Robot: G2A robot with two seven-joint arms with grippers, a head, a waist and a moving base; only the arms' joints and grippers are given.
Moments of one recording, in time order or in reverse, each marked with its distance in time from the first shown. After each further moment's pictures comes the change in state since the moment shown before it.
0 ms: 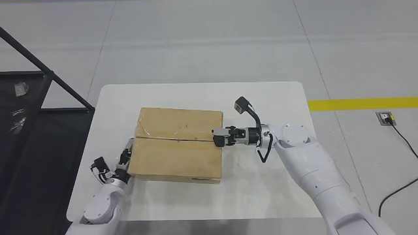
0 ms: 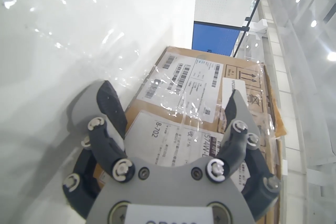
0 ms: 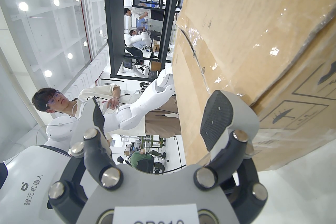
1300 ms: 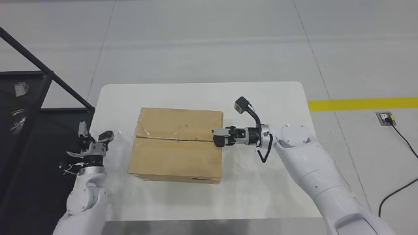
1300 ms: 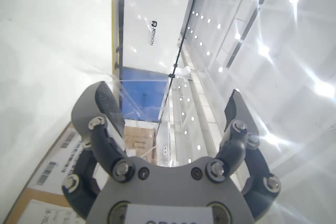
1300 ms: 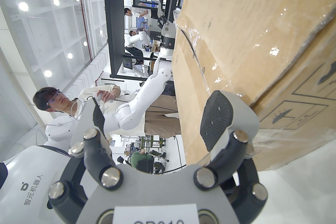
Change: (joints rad) left arm -0.045 -0.039 -0.196 -0.016 -0.232 -0.254 0.082; right arm 0.000 0.000 0.000 0.000 0.000 0.000 0.000
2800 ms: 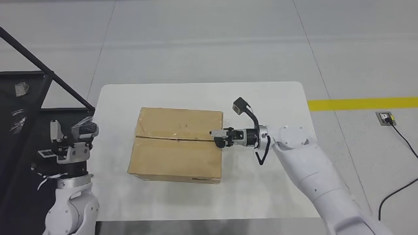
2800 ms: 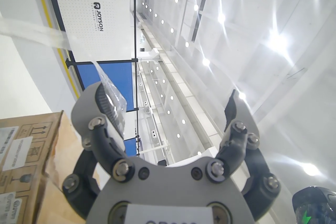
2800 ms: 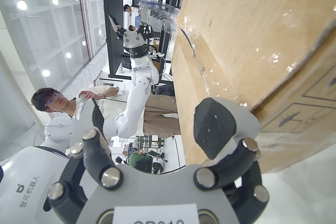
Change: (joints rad) left arm 0.243 -0.020 -0.148 -0.474 0.085 -0.057 -0.017; right arm -0.039 0.012 0.008 -0.084 -0.040 0.016 -0.045
